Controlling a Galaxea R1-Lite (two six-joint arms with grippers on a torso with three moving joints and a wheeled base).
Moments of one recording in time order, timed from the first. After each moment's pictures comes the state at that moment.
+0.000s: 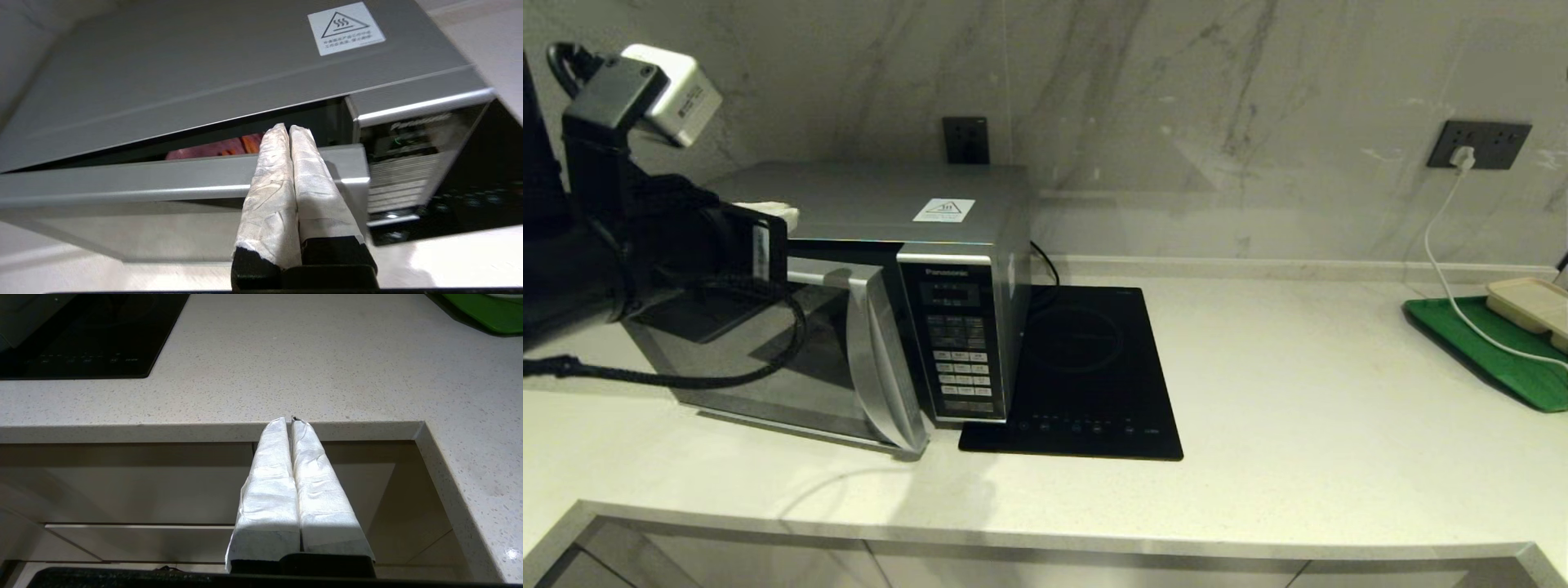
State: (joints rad) left arm -0.39 1.35 -1.10 -0.10 0.29 0.20; right arm 0.00 0.00 -0.07 0.17 -0.05 0.09
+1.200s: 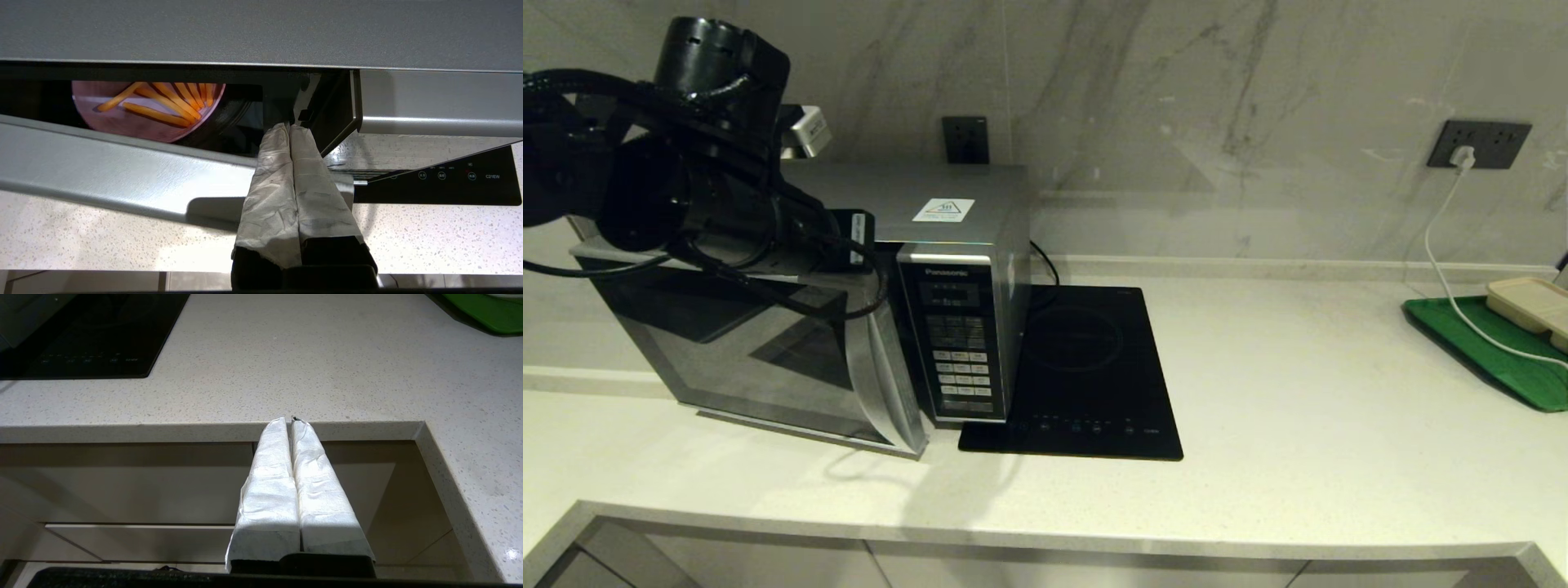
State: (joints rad) left arm -0.40 1.69 -1.61 0.50 0.30 -0.19; right arm 0.00 0.00 -0.07 0.17 -0.05 0.09
